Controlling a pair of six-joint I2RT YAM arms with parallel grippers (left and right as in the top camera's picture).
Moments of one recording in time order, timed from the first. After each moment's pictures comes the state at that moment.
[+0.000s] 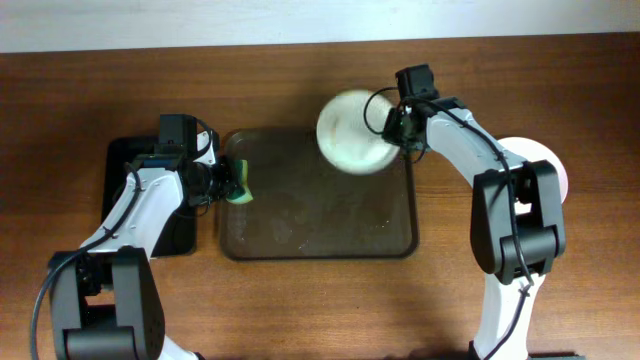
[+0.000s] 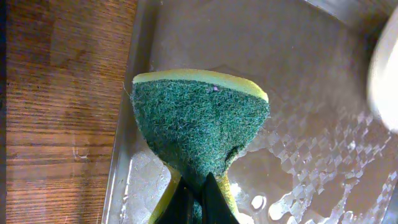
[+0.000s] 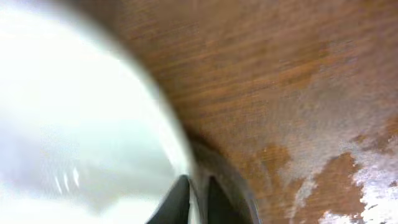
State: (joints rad) left arm -0.01 1.75 1.12 -0.60 0.31 -0.31; right arm 0.20 2.15 1.57 -0.58 0.04 0.51
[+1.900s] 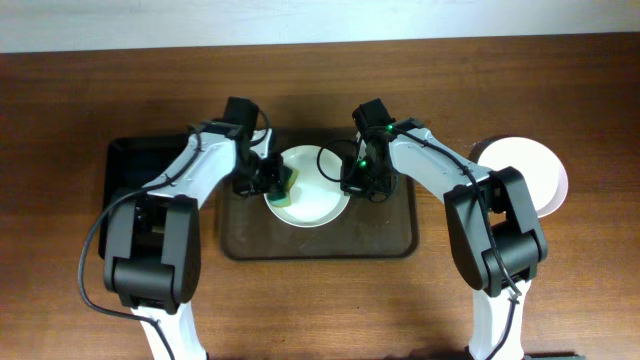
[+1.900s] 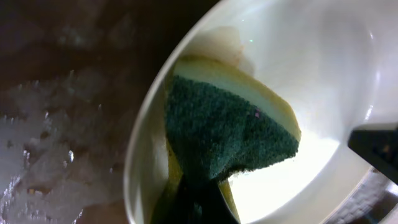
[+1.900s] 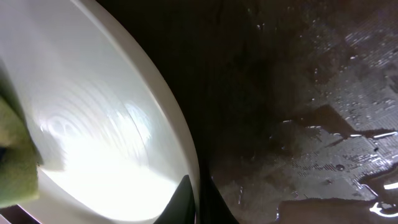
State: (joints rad) left arm -0.21 2.04 1.41 -0.80 0.36 -0.27; right arm 0.37 2.13 1.47 -0.77 -0.36 0.50
